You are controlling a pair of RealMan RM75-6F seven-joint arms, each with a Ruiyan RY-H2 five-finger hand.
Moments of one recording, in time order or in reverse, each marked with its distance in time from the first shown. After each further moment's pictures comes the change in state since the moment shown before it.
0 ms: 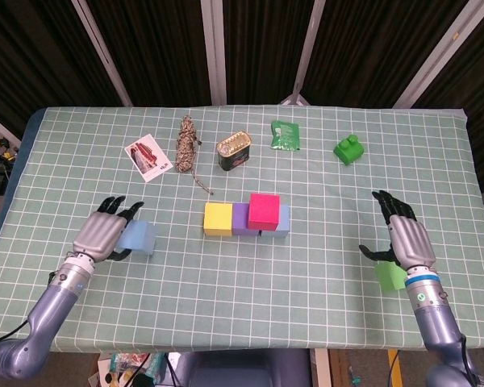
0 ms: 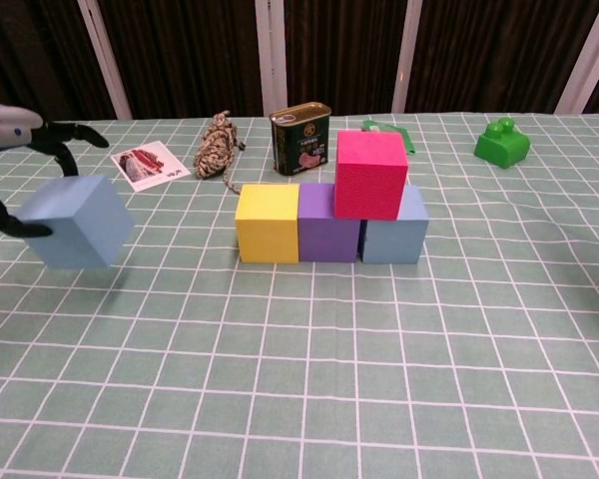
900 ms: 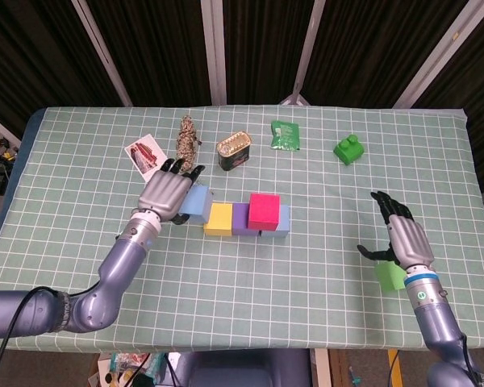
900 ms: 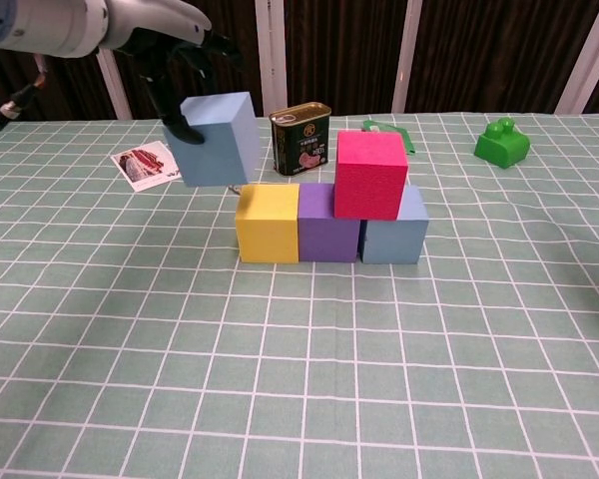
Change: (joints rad) left arm -0.498 -0.103 -0.229 0.012 -0.702 0.007 0.340; right arm -0.008 0.004 0.024 0.019 0.013 -0.057 0.056
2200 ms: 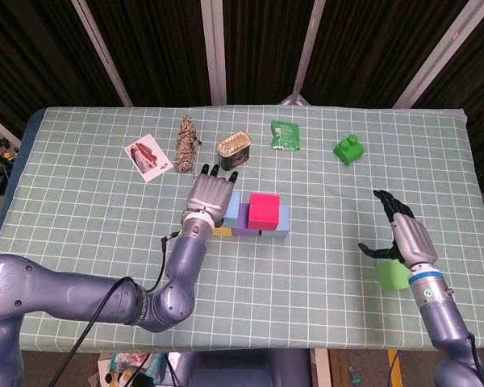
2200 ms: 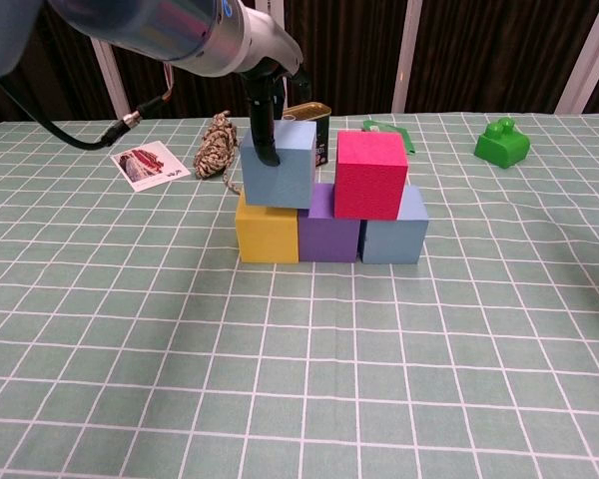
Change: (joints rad) left arm -0.313 -0.234 -0.051 0.211 -0.369 0.142 0.223; right arm -0.017 0.041 0.031 -0.005 -0.007 -0.061 0.098
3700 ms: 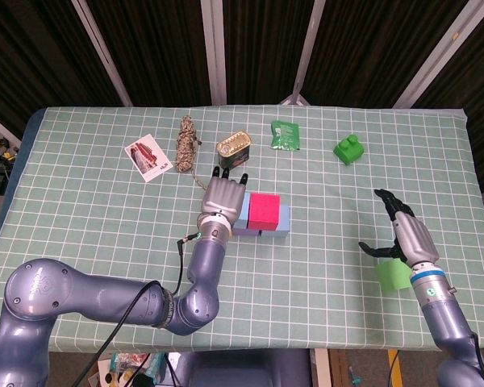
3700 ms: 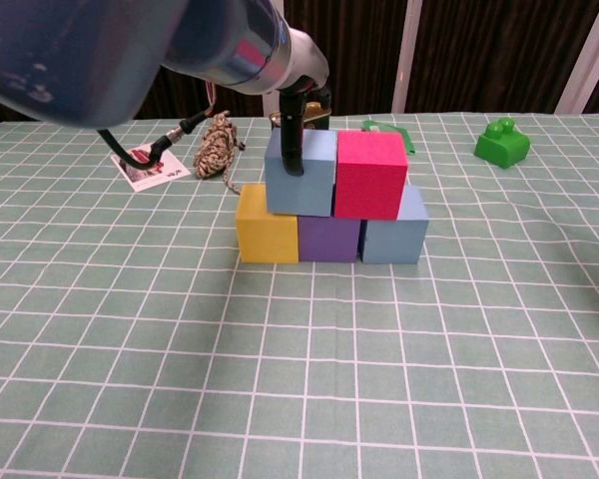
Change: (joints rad) left arm -0.042 -0.138 -0.064 0.124 -0.014 0.066 0.090; right arm -0.006 0.018 0.012 0.000 -0.004 -0.025 0.046
